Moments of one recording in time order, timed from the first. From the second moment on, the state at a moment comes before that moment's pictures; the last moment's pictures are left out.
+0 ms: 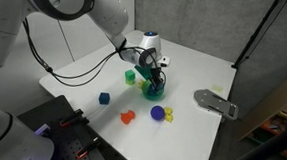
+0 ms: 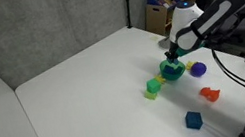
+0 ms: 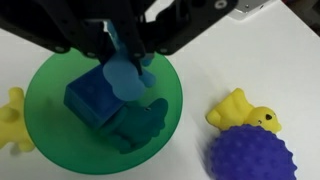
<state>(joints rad) 0.14 0.75 -0.16 -1.83 -0.10 2.69 0.38</state>
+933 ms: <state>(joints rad) 0.25 0.64 -0.06 -1.84 -0.10 2.59 0.38</state>
